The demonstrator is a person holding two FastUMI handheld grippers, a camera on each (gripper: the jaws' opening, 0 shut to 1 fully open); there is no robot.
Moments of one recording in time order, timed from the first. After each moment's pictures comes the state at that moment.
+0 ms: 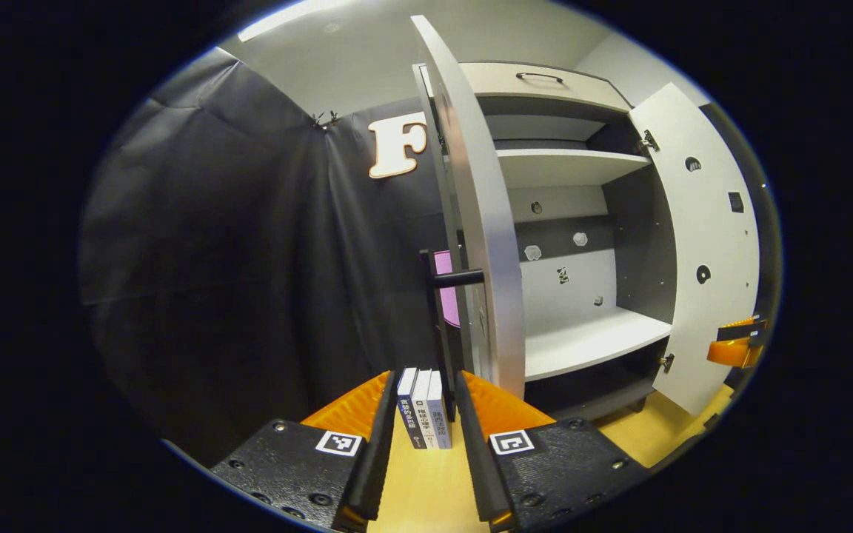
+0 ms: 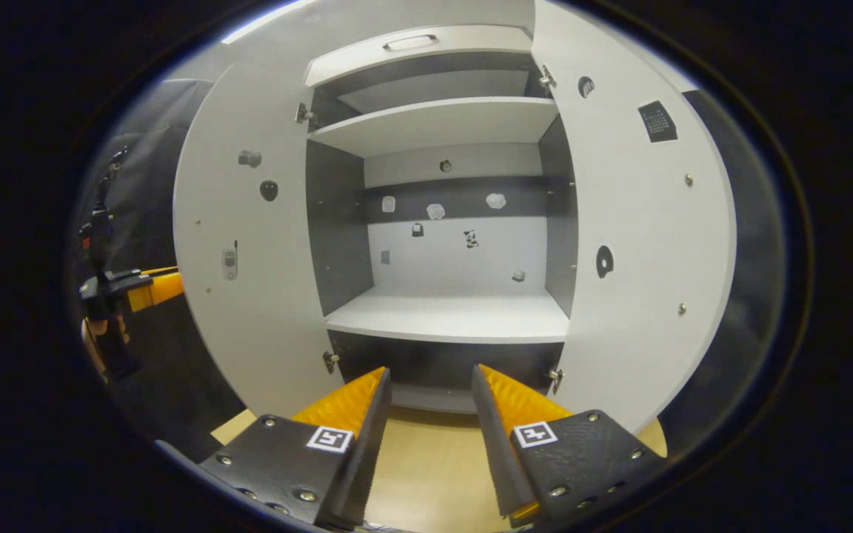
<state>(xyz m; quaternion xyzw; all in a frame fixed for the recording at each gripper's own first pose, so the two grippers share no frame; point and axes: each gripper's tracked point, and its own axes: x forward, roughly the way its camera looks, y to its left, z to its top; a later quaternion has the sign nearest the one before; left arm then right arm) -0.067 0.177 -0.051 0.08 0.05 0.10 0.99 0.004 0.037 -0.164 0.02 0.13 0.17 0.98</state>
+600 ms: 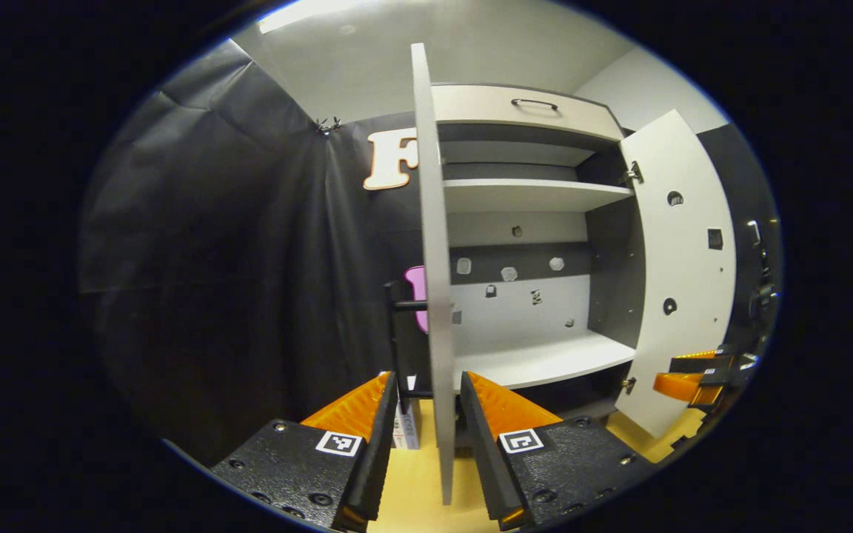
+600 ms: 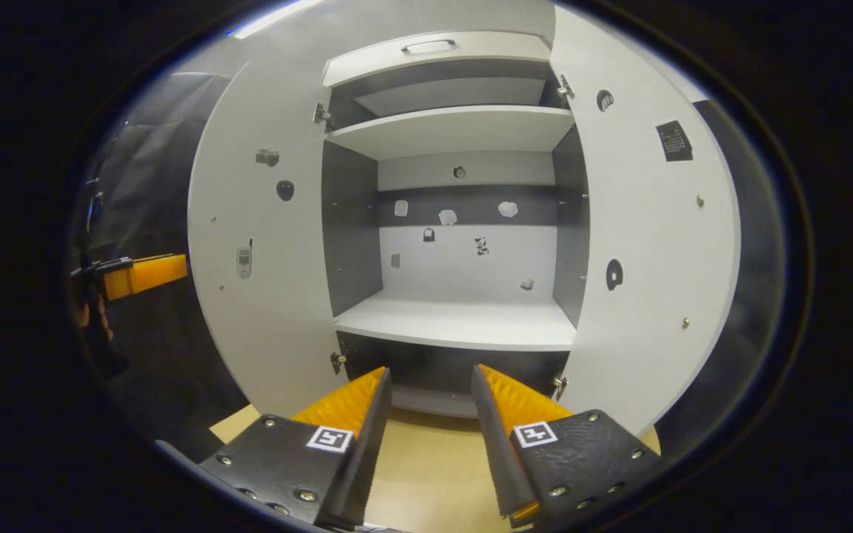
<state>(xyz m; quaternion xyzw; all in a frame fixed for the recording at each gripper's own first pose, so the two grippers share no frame) -0.089 0.112 -0.022 0.04 0.02 0.06 1.00 -0.002 0.039 -0.149 0.00 0.12 0.17 0.98</state>
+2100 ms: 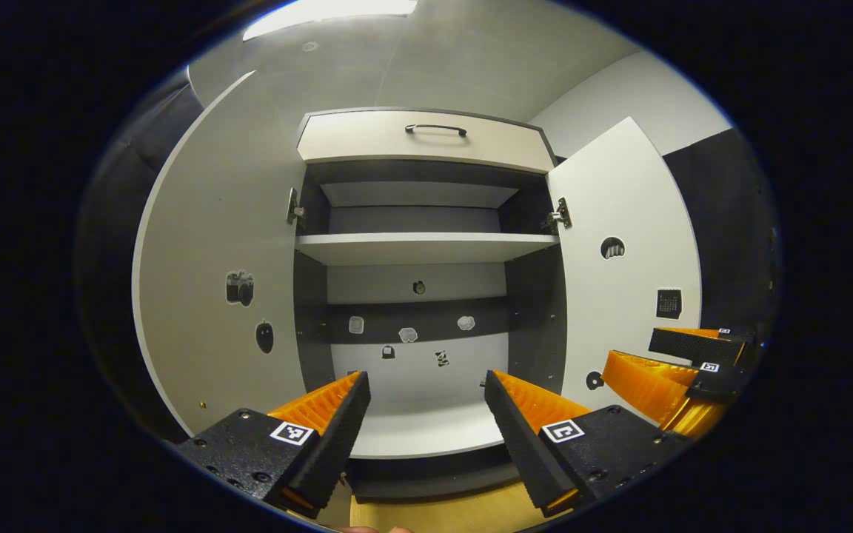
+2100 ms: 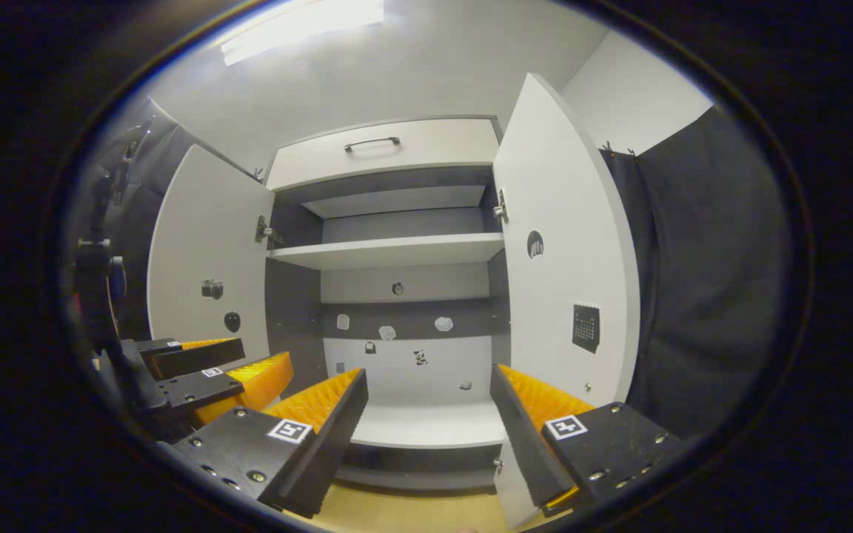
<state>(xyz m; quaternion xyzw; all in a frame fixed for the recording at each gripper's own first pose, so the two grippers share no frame) 0.003 -0.050 0.042 0.04 -0.05 -0.04 1.00 0.023 -0.020 0.012 0.04 -0.05 0.06 1.00</state>
